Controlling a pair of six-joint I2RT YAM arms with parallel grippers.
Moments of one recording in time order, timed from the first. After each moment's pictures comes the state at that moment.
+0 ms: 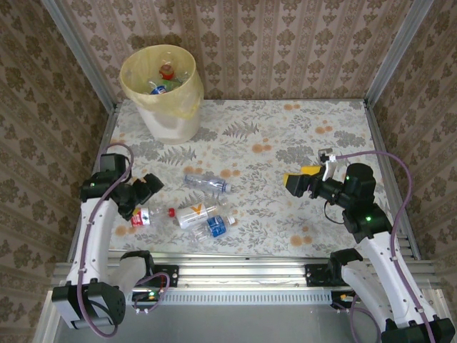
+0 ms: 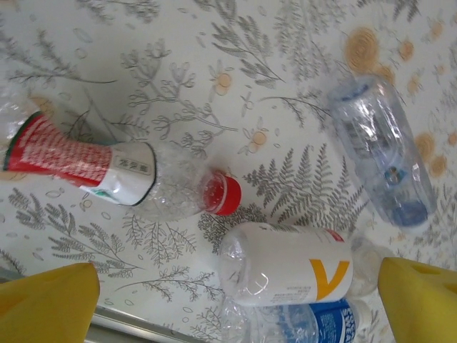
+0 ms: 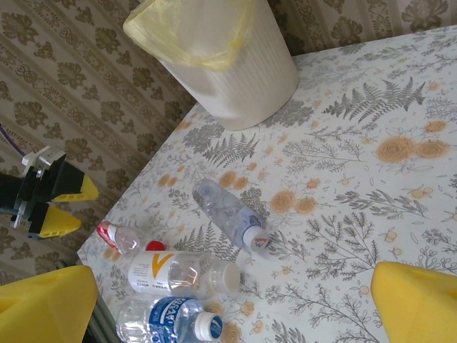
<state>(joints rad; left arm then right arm) 0.04 0.97 0.94 -1.16 0.21 -0.67 0.14 0.66 0.62 -0.27 -0.61 0.39</state>
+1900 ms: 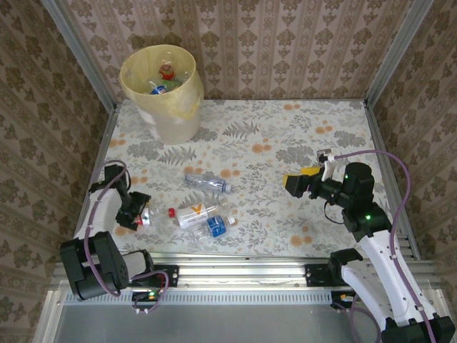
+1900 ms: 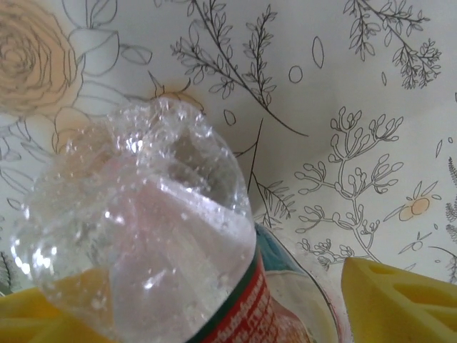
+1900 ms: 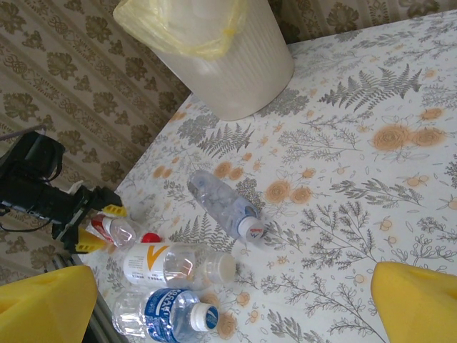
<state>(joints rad) 0.20 1.20 0.71 -0.93 0.11 -0.97 0.14 0.67 0.63 -0.30 -0.61 0.37</state>
